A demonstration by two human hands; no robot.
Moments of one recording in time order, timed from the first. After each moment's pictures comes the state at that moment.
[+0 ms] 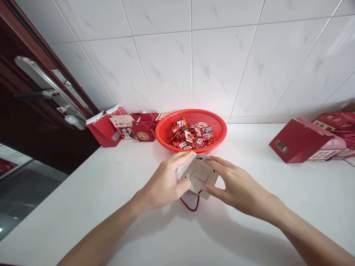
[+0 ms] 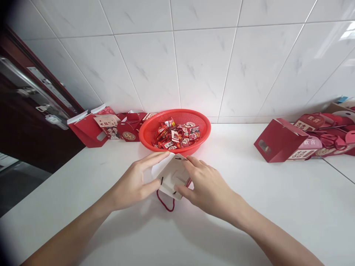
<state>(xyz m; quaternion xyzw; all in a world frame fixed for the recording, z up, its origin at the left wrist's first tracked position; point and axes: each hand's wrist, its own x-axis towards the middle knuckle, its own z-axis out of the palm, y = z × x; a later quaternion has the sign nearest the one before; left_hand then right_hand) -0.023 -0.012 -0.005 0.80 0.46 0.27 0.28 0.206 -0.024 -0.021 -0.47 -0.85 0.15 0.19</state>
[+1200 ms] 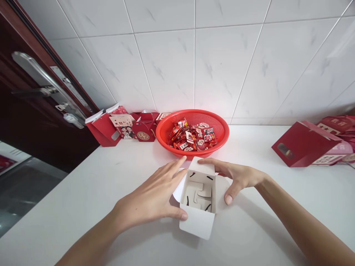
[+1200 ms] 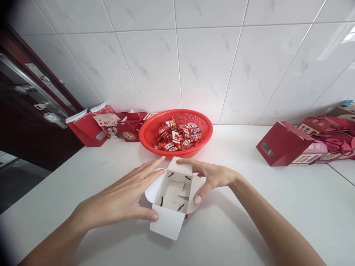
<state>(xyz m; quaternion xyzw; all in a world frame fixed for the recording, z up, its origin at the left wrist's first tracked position) -0.050 -0.015 -0.002 0.85 0.48 0.01 0.24 0.242 0.047 -0.056 -0.28 -0.74 0.60 0.12</state>
